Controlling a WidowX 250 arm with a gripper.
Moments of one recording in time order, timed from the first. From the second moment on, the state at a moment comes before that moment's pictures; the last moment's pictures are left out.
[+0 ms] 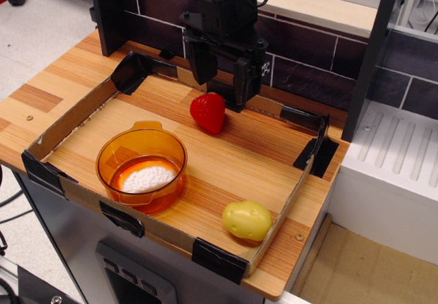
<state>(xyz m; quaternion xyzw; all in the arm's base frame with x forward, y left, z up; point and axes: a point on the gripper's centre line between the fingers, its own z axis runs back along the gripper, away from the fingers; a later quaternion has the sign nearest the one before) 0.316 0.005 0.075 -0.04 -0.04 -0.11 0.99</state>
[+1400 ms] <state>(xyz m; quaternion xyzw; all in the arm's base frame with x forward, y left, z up) 0.236 0.044 0.088 -0.05 -0.04 -0.27 0.96</state>
